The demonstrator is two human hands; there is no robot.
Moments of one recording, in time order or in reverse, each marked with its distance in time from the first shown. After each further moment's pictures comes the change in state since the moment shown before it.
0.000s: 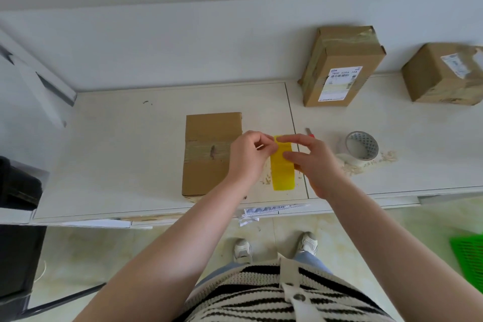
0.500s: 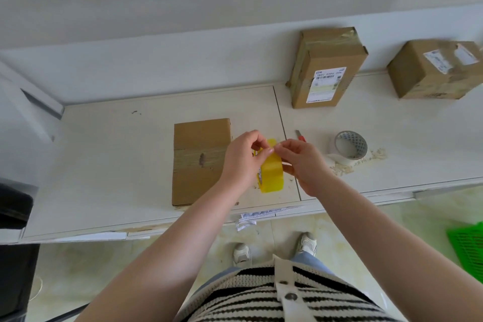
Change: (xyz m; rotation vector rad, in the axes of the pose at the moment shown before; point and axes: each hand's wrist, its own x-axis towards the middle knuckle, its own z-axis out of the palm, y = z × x) left_hand 0.003 0.009 0.004 0.288 -0.075 0.210; right_hand 0.015 0.007 -0.006 0.228 -0.030 0.118
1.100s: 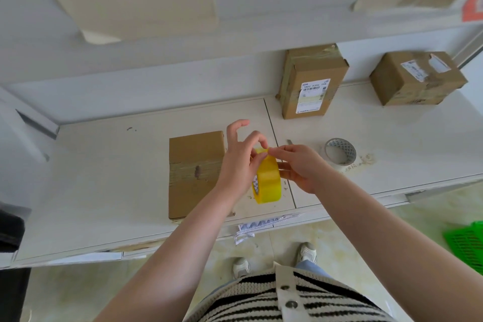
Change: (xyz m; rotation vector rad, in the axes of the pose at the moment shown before) left_hand 0.001 0.011 -0.007 0.124 0.039 0.256; right_hand -0.008 -0.032 -0.003 0.068 -0.072 0.153
